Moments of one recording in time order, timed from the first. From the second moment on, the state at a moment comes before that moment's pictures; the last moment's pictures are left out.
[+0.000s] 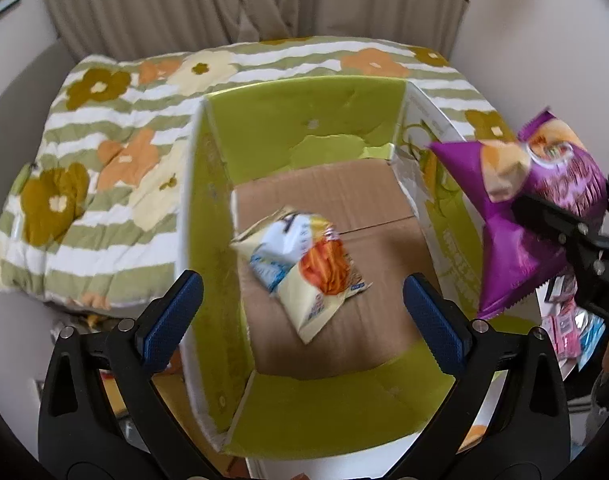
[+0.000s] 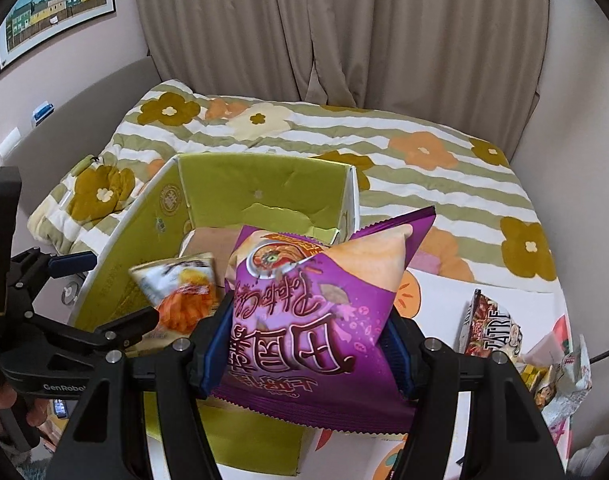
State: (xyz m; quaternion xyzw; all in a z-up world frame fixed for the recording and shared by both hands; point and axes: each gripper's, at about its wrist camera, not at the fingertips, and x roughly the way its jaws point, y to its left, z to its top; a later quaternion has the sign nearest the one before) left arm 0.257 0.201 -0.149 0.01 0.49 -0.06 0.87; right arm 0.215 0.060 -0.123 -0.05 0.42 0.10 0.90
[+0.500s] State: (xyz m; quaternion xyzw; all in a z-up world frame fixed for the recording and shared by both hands) left arm 0.234 0.263 -0.141 -0.05 0.47 -0.03 0.88; right arm 0.225 0.112 -0.155 -0.06 0.45 0.14 0.88
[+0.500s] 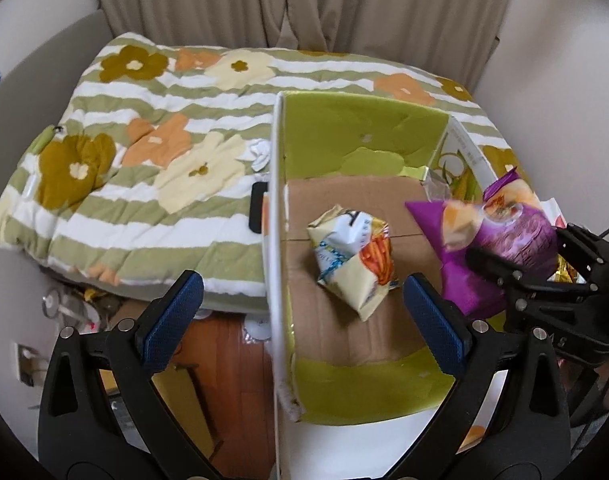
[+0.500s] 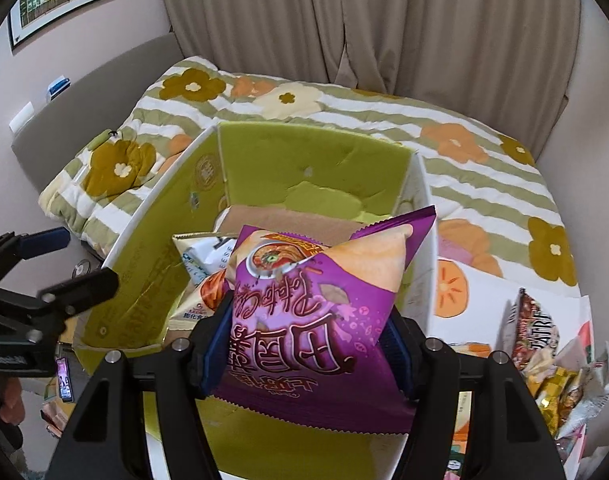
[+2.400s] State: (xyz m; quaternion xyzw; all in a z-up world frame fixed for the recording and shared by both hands) left arm 0.102 -0.088 -0.178 -0.07 0.54 -0.14 0.83; right arm 0.053 -0.224 -0.124 0.02 0.43 0.02 0.90
